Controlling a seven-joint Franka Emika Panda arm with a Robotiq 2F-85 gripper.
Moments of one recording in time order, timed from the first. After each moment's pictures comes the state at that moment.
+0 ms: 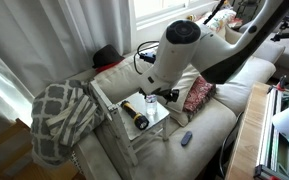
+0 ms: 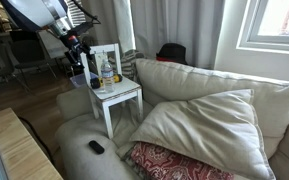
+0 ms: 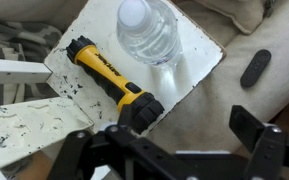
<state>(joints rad) 0.10 0.28 0.37 -2.36 -0.94 2.69 -0.74</state>
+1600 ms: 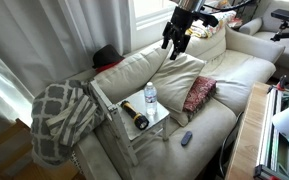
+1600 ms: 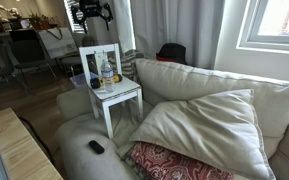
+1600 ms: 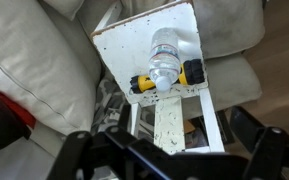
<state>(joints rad) 0.08 -0.17 0.10 -2.48 0.40 2.56 -1.09</state>
